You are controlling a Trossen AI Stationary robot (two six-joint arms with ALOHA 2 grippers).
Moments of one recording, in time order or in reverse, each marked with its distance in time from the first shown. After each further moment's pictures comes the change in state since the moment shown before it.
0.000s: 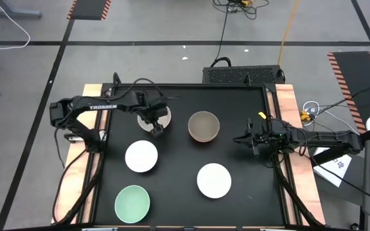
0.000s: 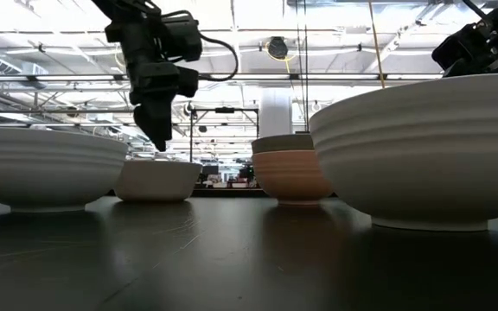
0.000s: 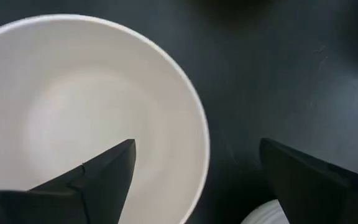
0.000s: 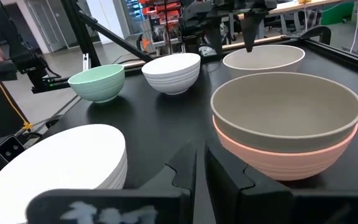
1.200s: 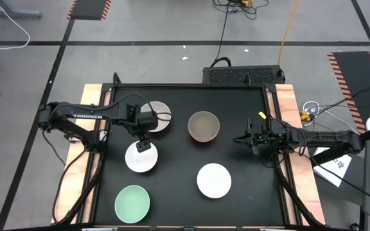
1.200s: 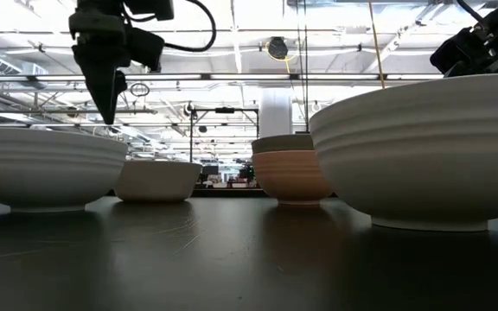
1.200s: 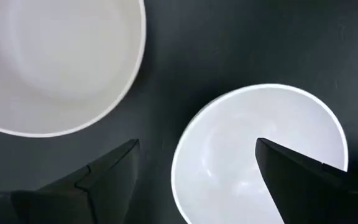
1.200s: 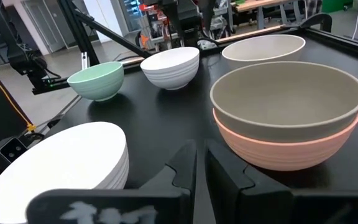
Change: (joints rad) left arm -0.256 -0.159 0.002 -0.313 -0.100 -0.220; right arm 0.000 0.009 -0.002 -0.012 0.000 0.038
